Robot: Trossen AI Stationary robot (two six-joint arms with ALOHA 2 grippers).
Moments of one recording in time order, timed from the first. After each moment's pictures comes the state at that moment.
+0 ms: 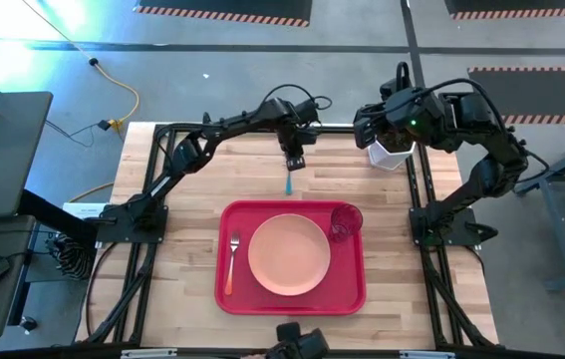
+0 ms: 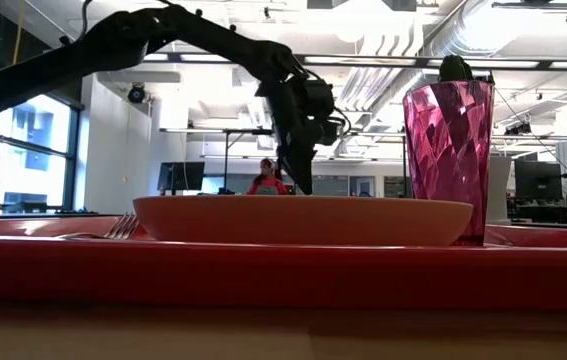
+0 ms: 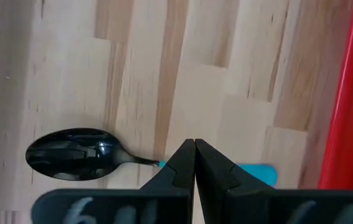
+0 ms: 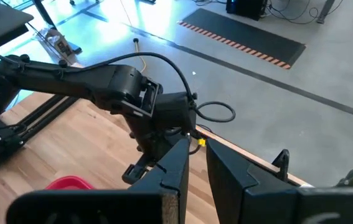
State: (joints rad) left arm 0.49 2.46 2.33 -1.19 0.20 0.30; right arm -0.07 1.52 2.26 -1.49 0.68 0.63
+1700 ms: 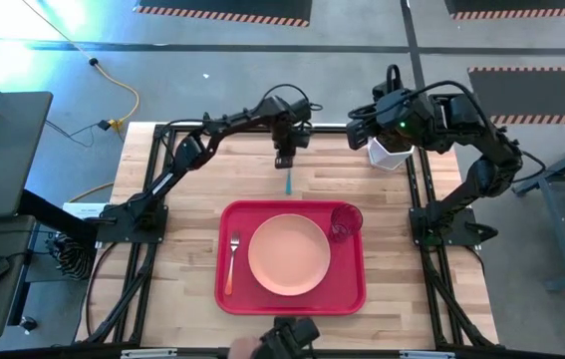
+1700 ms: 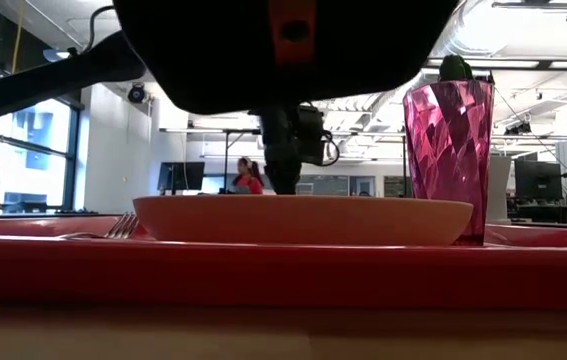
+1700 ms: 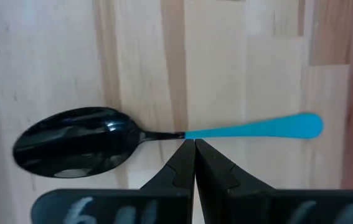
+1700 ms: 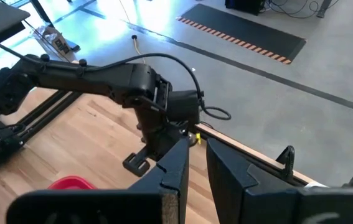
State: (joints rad) left arm 0.55 2.53 2.33 -1.26 0.26 0.58; right arm -0.07 1.55 2.26 -1.48 0.68 0.65
